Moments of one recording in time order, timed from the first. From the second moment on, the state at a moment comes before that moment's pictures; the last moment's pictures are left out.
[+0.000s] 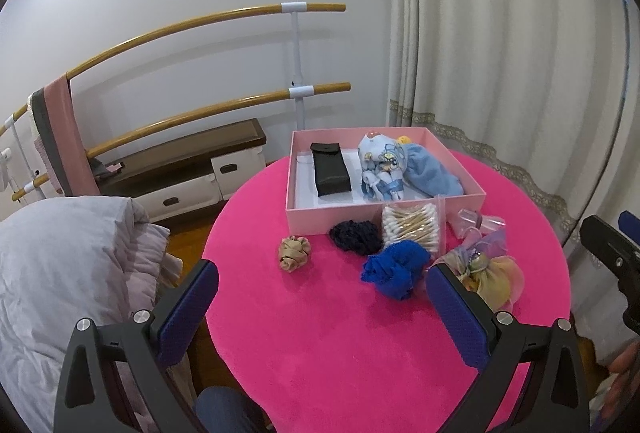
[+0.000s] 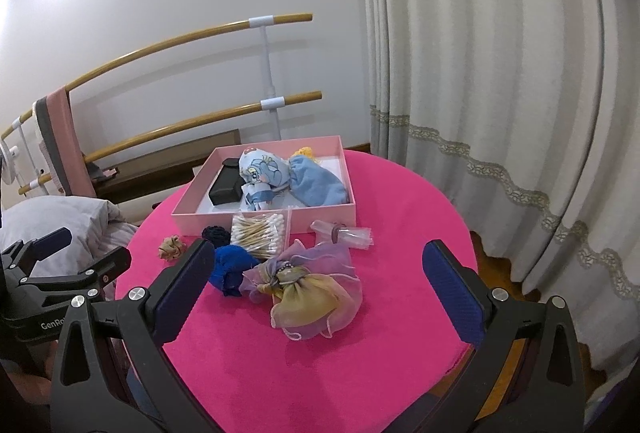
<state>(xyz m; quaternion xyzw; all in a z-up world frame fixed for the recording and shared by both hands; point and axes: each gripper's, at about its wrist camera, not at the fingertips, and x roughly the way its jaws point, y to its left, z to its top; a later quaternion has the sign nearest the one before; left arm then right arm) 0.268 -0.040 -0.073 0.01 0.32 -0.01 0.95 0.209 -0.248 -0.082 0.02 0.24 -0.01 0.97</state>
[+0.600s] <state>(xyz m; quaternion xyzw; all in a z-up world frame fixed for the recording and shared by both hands) 0.322 -0.054 -0.123 0.01 0.38 -0.04 0.92 0.232 -0.267 -0.117 0.02 0.29 -0.02 0.96</state>
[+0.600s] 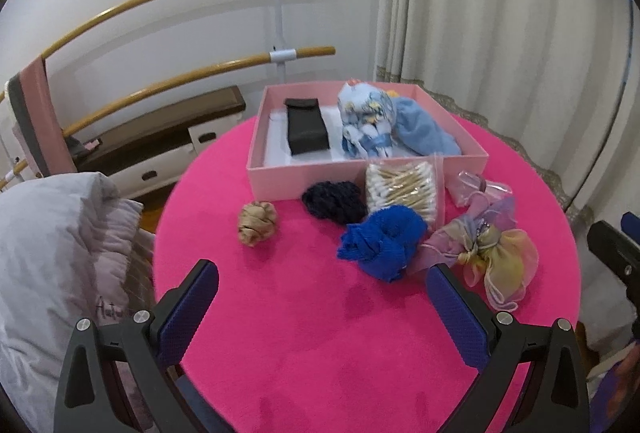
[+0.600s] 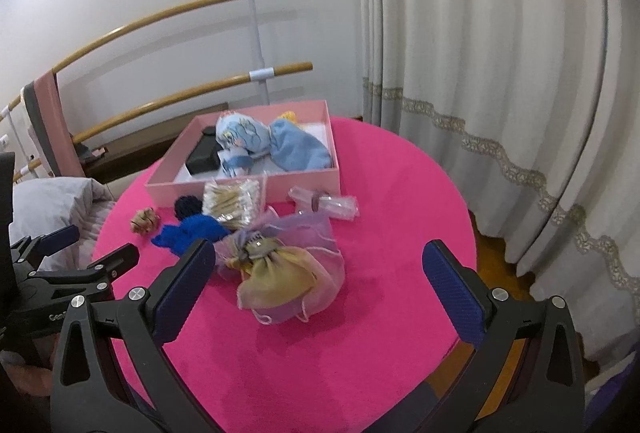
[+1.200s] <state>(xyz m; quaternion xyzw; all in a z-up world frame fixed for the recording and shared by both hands) 0.410 -0.084 -0.196 0.01 0.42 -0.07 0.91 0.298 -0.257 -0.174 0.02 0.37 0.02 0.93</state>
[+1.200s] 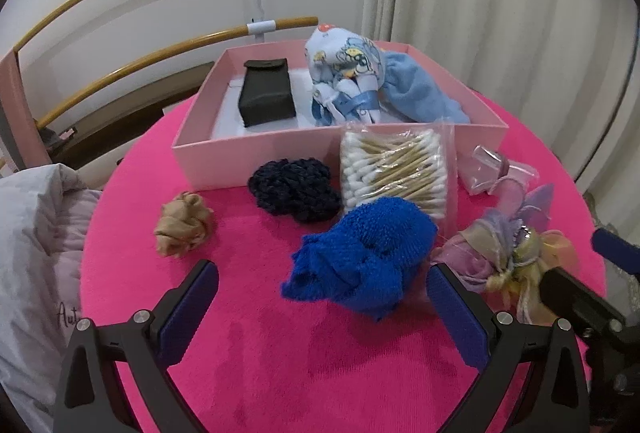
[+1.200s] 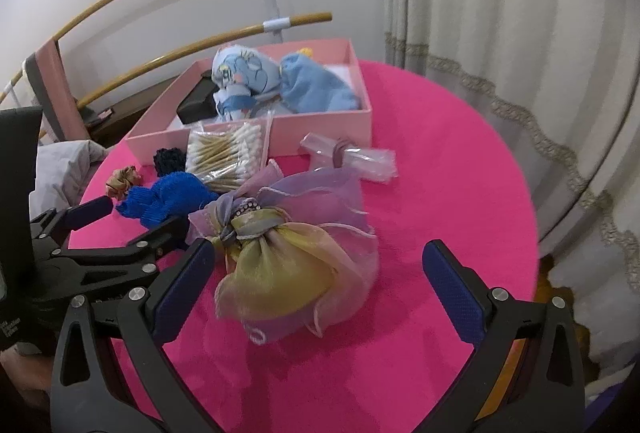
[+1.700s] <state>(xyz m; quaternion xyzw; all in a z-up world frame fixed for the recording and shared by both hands) 0.427 -0.079 -0.212 0.01 0.42 -0.06 0.90 0.316 -0.265 -0.194 0.03 0.39 0.06 0.92</state>
